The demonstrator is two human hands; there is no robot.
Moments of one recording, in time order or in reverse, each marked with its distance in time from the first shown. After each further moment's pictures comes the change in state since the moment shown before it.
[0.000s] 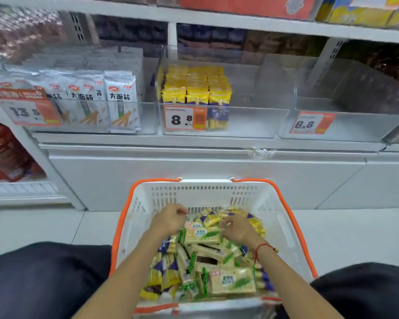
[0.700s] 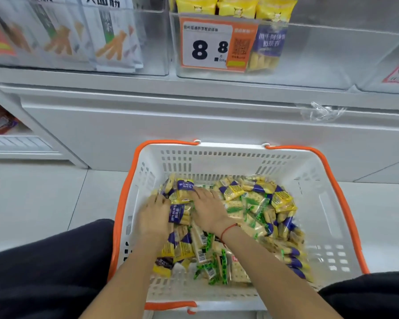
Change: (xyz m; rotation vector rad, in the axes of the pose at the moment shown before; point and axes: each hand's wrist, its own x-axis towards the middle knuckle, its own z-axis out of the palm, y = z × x) left_hand 0.029 -0.126 0.042 0.812 0.101 -0.082; right_hand 0.086 -0.034 0.133 -0.533 -0.053 -0.422
